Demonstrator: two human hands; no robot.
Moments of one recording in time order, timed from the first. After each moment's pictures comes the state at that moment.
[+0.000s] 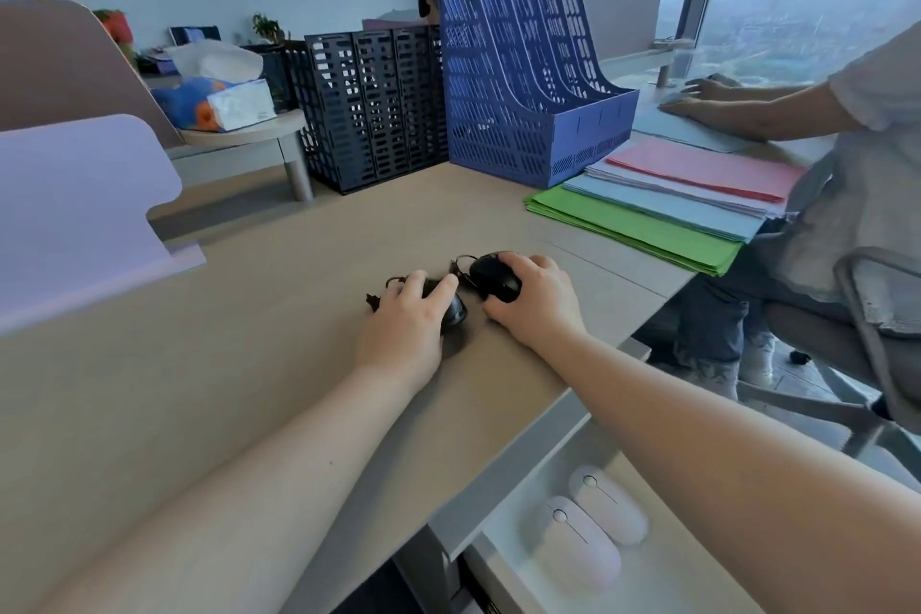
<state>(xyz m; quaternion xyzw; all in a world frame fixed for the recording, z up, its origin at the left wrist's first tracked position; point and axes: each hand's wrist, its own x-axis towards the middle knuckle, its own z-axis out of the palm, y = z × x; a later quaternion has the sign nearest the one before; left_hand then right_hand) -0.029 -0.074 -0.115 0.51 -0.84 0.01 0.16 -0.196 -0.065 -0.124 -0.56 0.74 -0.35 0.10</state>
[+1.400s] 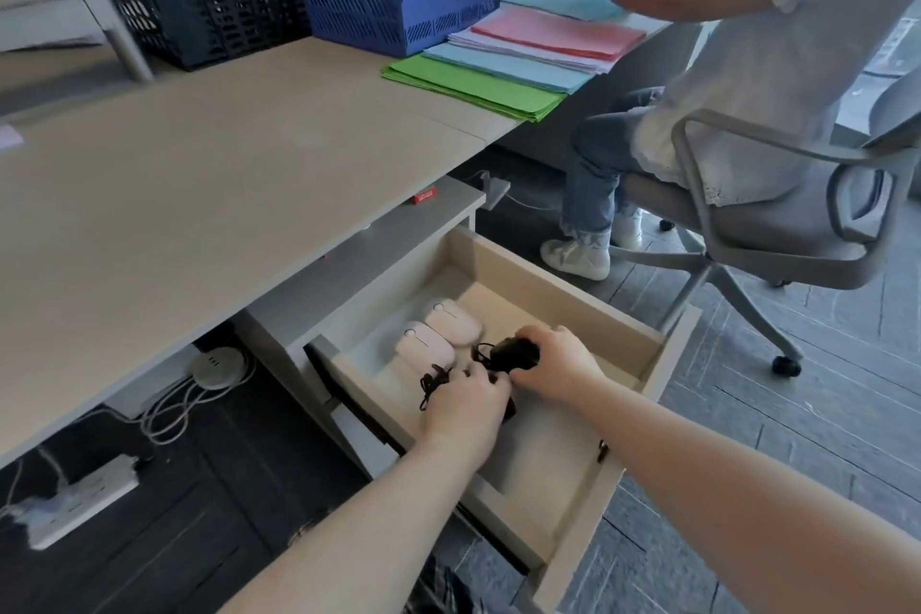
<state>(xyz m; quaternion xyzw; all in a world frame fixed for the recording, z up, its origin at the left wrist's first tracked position) -0.155 0.186 -0.245 0.38 -0.91 -0.05 -0.13 -0.301 0.200 -0.258 -0.49 0.82 -0.15 0.26</state>
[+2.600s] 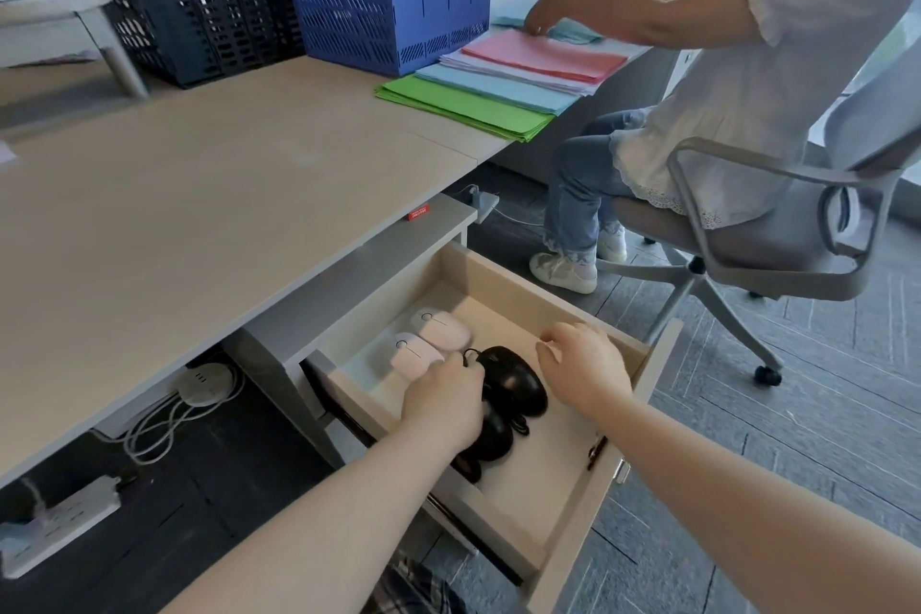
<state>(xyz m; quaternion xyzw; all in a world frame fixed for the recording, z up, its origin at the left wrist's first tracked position) -0.149 0.160 -0.232 0.43 -0.89 -0.14 -0.06 -0.308 0.223 -0.223 -0.47 0.86 -0.16 0.11</state>
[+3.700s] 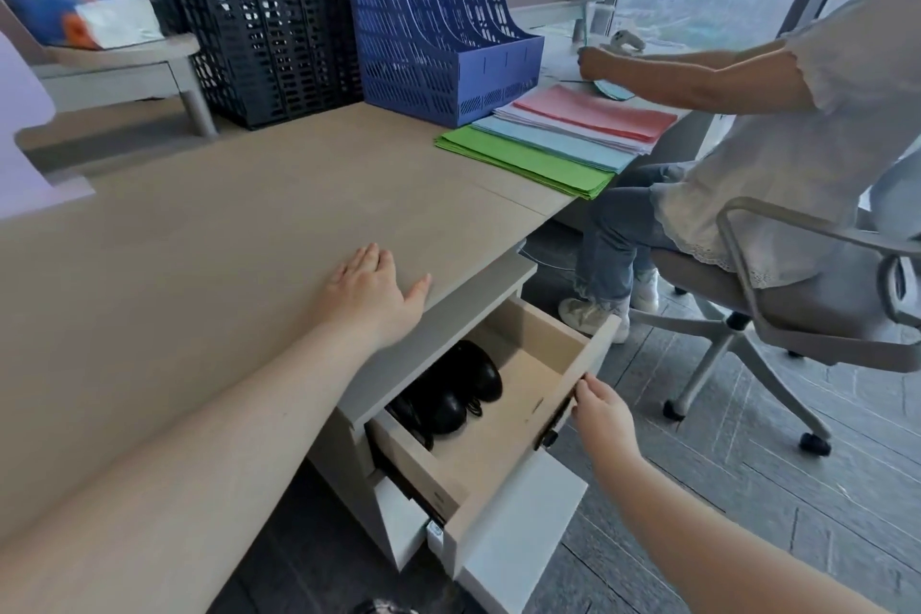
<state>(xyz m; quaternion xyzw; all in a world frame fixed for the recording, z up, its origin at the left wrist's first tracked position) -0.068 -0.001 -0.132 0.54 -0.84 -0.07 0.05 -0.254 0.168 -0.230 -0.13 0.78 -0.51 0.34</state>
